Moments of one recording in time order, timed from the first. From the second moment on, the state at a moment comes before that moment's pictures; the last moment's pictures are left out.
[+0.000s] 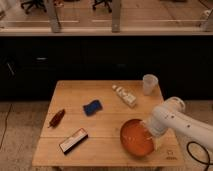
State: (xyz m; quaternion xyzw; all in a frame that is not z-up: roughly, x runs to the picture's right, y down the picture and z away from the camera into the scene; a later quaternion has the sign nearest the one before) arm 0.240 0.243 0.753 -0.30 -0.09 -0.16 0.93
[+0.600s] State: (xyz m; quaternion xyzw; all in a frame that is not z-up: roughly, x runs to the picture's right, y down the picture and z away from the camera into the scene) arm 0.240 0.239 0.749 -0.31 -0.08 -0.16 0.93
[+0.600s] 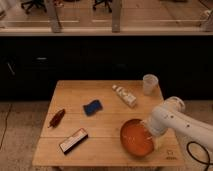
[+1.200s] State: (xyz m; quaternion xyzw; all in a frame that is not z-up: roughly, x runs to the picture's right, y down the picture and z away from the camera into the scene) arm 0.241 0.238 0.750 -0.30 -0.07 -0.16 0.94
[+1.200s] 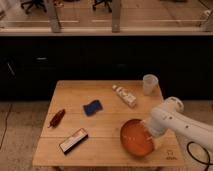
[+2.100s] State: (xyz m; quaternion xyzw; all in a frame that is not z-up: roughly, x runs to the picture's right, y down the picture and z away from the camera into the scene) arm 0.240 0.238 0.749 -0.30 -0.06 -0.17 0.94
